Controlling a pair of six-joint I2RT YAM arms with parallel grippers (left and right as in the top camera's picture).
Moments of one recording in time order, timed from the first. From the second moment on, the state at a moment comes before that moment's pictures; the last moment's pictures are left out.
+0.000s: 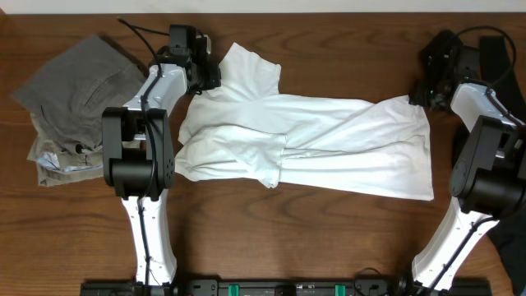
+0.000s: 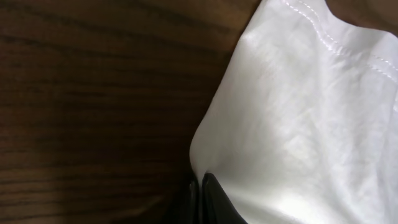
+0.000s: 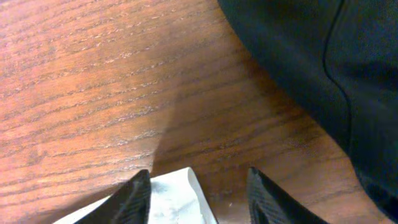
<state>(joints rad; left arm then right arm) -0.07 2.30 1.71 -0.47 0.23 -0.17 -0.25 2.17 1.47 -0.40 -0.12 0.01</state>
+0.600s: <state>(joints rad) -0.07 2.30 1.71 -0.48 0.23 -0.17 -0.25 2.17 1.48 -0.45 -0.19 0.03</state>
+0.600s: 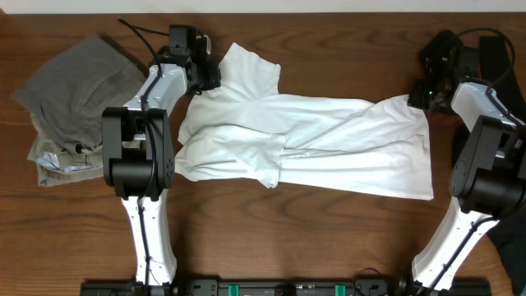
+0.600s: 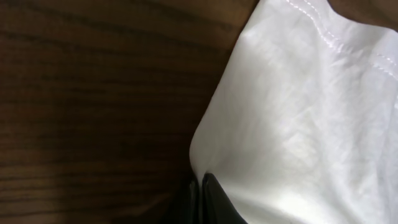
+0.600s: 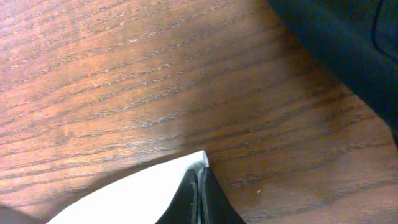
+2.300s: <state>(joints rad) 0.02 2.05 1.71 -1.09 0.23 -0.17 -0.33 1.94 1.48 -1.02 -0.11 0.03</state>
